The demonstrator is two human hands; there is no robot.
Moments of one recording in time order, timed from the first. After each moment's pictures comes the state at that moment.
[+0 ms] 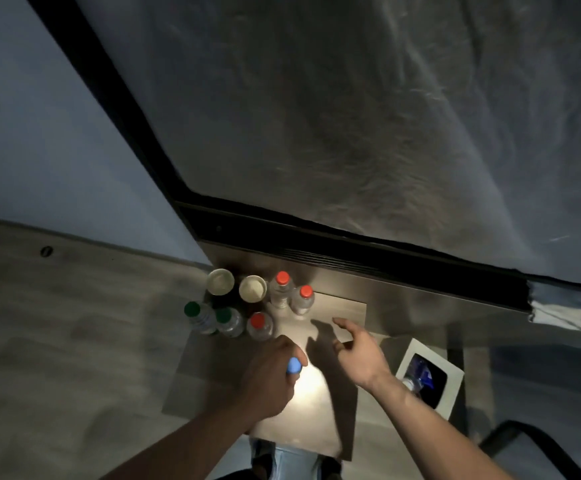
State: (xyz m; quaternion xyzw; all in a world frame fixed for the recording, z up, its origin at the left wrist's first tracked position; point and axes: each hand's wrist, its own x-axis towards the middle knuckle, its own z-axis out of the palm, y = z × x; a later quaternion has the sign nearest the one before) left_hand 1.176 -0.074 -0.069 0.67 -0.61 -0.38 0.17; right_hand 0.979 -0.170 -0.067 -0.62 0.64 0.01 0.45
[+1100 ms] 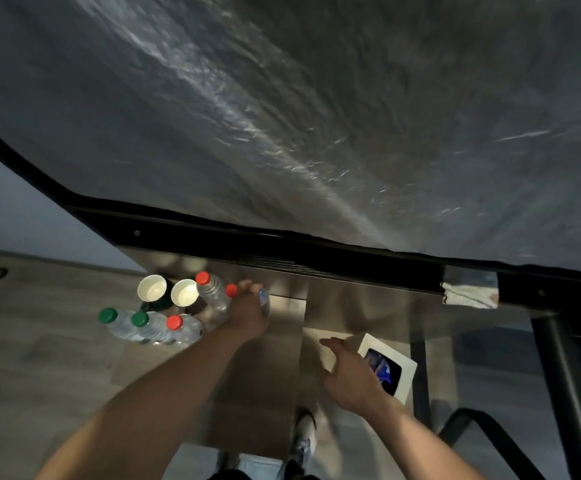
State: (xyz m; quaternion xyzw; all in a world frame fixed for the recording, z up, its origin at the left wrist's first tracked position) left_hand 1.066 -0.215 -0.115 0.77 -0.55 -0.34 0.03; right_hand 0.821 -0.165 -0.019 -0.66 0.60 0.09 0.44
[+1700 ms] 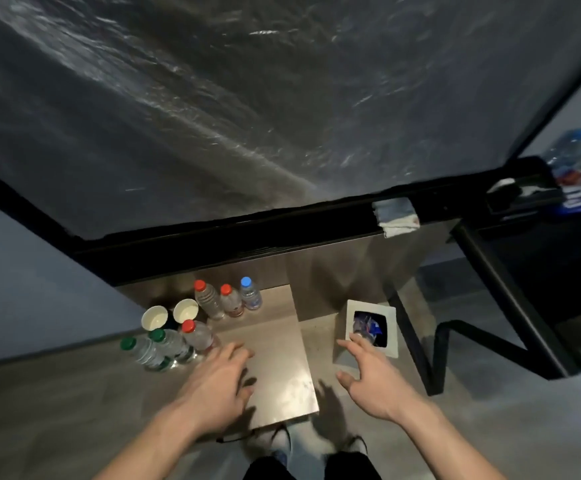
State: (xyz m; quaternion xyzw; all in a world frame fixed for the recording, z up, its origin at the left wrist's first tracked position) left_hand 1.111 -0.010 0.079 0.57 -0.77 -0.28 -0.11; right_hand 0.817 0.020 0.062 -0.59 0.70 -0.02 0.41
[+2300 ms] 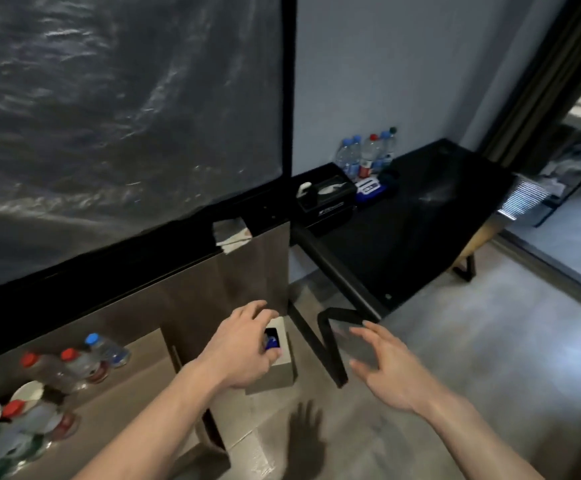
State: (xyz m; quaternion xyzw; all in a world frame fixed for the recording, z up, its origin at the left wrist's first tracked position) left_hand 0.760 0.053 0.141 0.39 -0.89 -0.22 -0.05; right_hand 0.529 0.220 0.142 -0.49 0.81 -0.11 0.31
